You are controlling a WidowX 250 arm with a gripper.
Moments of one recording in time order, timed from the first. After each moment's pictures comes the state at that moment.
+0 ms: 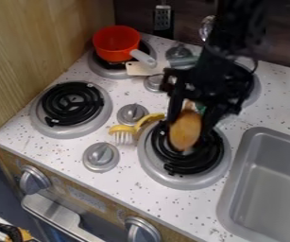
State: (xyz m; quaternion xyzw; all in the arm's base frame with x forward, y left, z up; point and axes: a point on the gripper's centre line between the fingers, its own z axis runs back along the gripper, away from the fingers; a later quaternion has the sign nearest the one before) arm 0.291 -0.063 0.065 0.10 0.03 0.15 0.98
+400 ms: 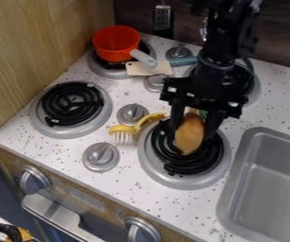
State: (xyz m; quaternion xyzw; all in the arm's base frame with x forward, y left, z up) arm 0.304 -0.070 0.059 0.07 -0.02 0.15 0.99
